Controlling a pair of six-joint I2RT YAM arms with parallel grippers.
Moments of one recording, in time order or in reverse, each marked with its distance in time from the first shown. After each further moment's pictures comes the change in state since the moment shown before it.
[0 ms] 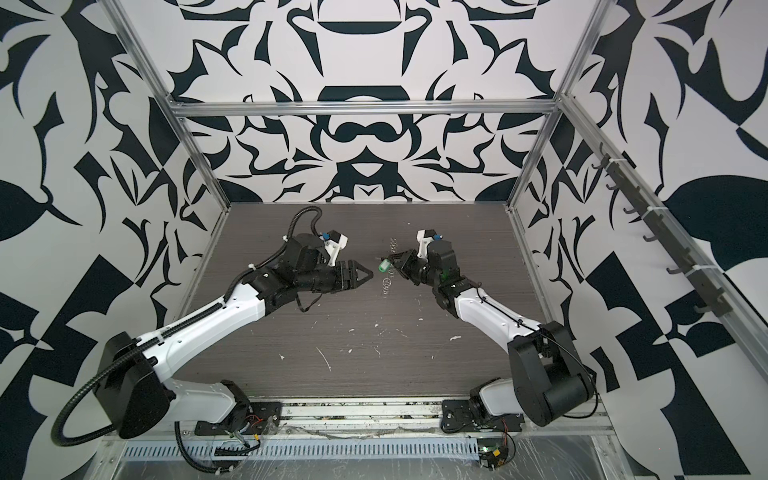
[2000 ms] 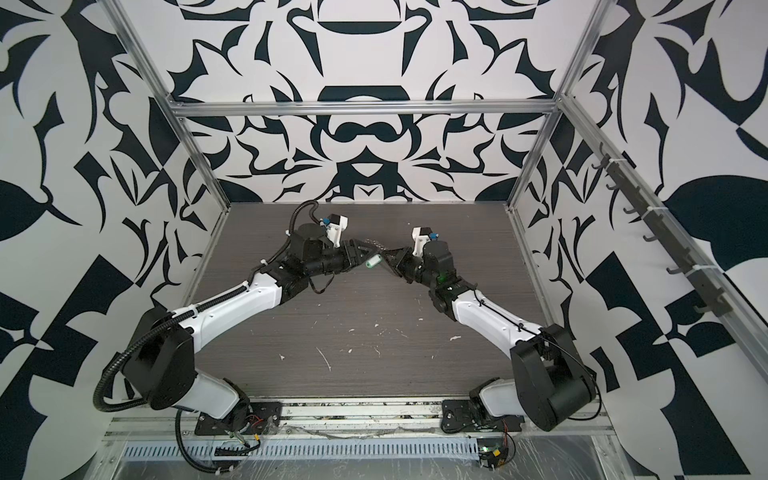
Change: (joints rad) left arm 0.066 0.147 0.003 0.393 0.011 -0.140; right arm 0.056 -0.020 0.002 0.073 0.018 0.074
